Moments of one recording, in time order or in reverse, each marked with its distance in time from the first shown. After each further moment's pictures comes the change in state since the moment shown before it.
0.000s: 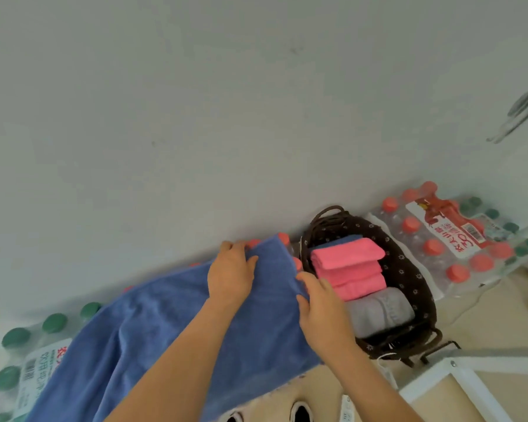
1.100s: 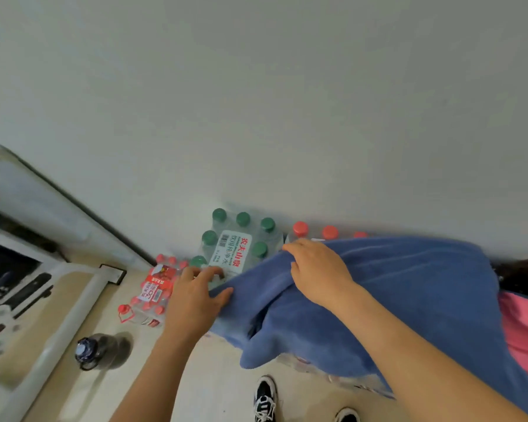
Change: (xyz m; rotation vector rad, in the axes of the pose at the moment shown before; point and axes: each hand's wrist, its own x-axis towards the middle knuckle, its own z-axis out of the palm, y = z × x) left_hand -0.220 -0.230 -0.110 0.057 0.263 -0.623; right_hand -0.007 -0.196 0.122 -0.298 -0.556 -0.800
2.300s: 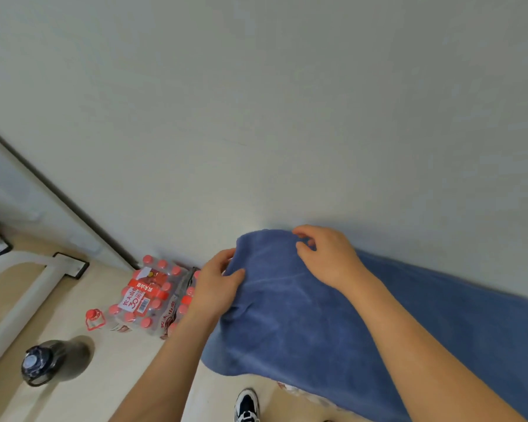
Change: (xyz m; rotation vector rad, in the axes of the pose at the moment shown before) left_hand 0.108 -0.052 -0.030 -0.918 -0.267 -0.212; right_hand 0.125 -0.083 0.003 0.088 0.036 0.174
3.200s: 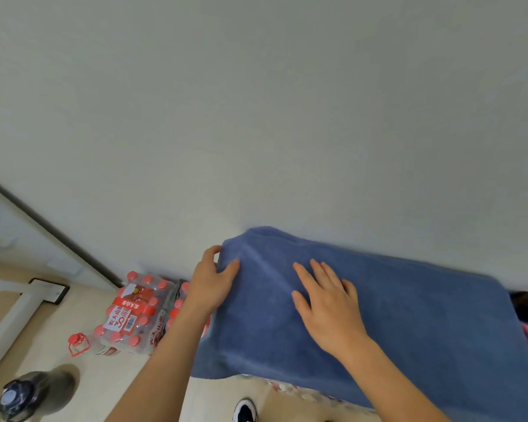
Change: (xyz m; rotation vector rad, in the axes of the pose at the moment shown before) left_hand 0.021 -0.002 0.011 0.190 -0.017 -0.028; right_hand -0.089 0.029 0.042 -0.328 -0.002 0.133
